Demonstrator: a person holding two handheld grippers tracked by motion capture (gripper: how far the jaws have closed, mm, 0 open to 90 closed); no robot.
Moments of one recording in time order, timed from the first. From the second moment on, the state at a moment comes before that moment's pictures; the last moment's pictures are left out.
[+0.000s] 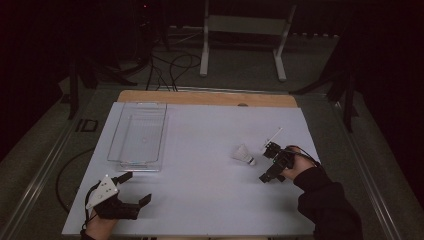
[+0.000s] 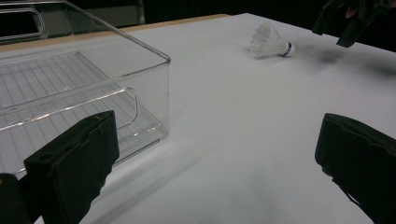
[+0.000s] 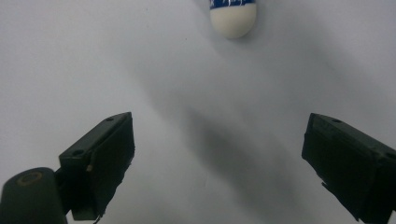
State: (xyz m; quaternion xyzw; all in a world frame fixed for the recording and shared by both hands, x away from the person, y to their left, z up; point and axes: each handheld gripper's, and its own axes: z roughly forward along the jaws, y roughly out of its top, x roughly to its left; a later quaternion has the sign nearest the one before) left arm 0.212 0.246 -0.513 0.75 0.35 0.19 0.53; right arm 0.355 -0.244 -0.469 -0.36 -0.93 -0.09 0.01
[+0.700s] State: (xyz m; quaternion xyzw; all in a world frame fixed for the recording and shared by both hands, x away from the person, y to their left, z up) left arm 0.212 0.247 -0.513 0.75 0.35 0.18 0.54; right arm 0.379 -0.218 -0.473 -0.36 -0.93 -0.04 0.00
